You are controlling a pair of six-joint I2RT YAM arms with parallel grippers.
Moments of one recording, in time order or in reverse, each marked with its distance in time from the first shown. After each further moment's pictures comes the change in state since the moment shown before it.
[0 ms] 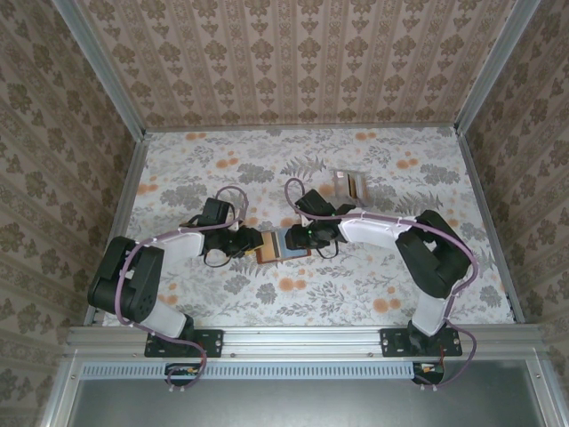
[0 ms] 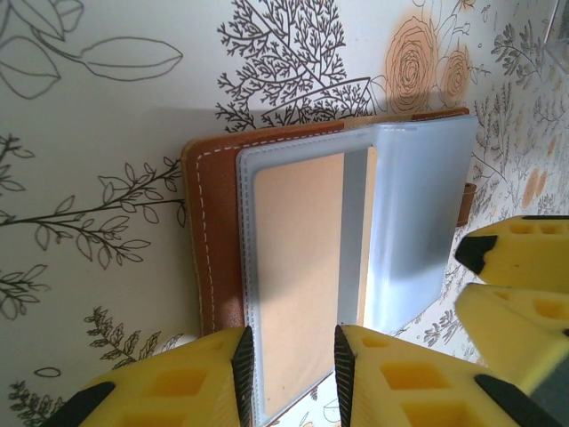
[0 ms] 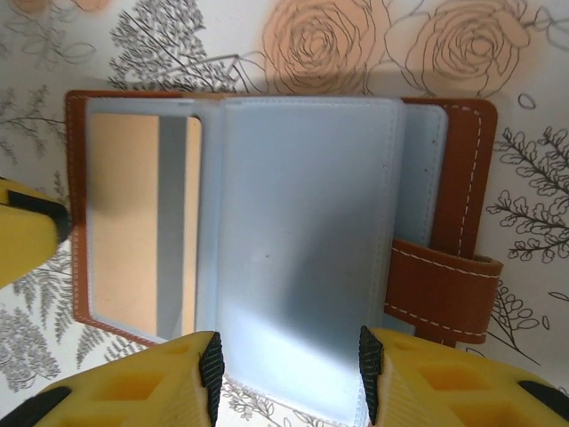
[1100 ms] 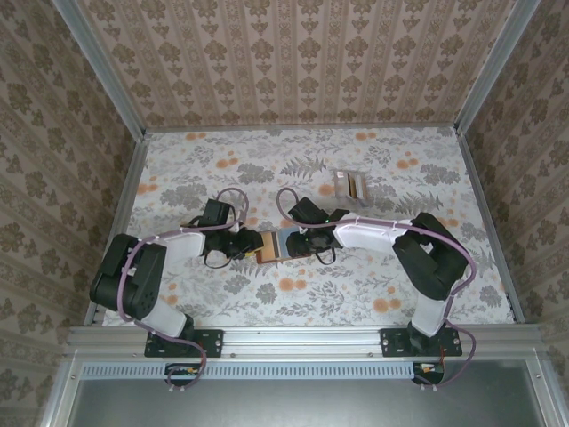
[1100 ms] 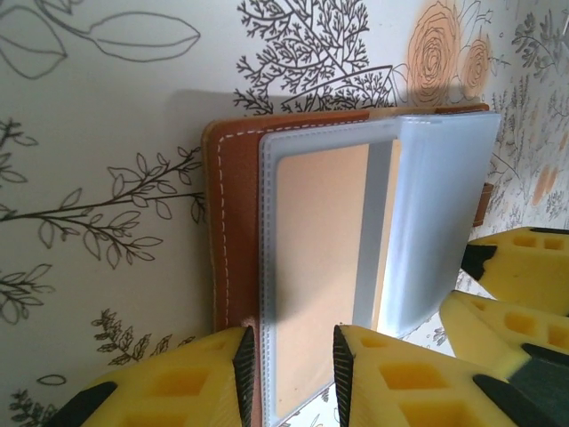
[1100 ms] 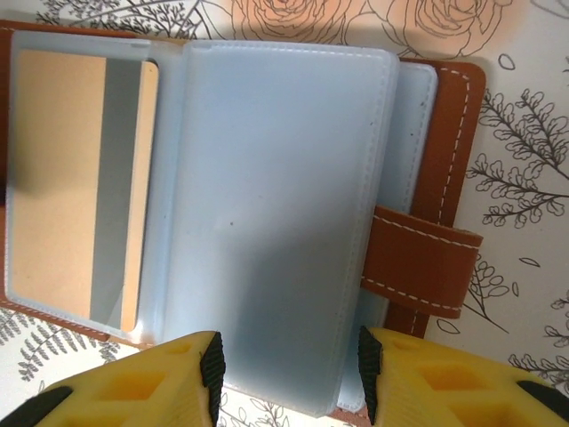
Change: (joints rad) left arm 0.000 0.023 -0.010 0.016 0.008 0.000; right arm 0.058 -0.008 0.002 -0.059 0.147 -0.049
